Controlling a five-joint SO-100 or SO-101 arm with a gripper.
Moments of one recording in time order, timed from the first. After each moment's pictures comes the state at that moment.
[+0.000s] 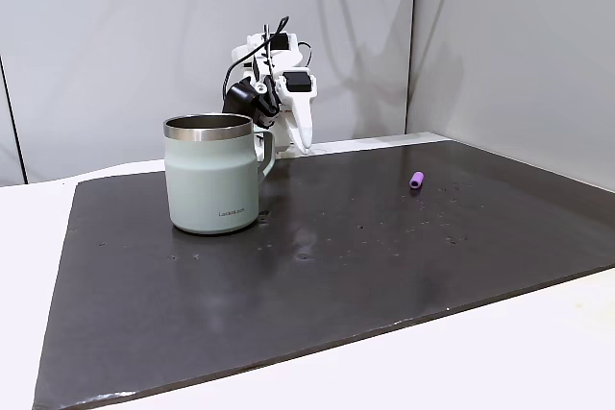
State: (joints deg) arm 4.1 181.6 170.9 49.7 -5.4
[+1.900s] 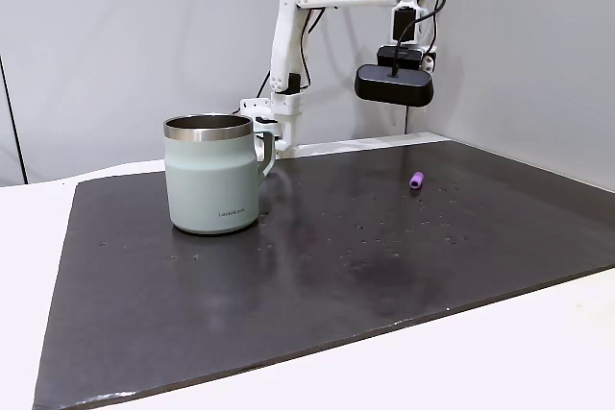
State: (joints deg) arm -39.6 84.8 78.2 92.6 -9.8
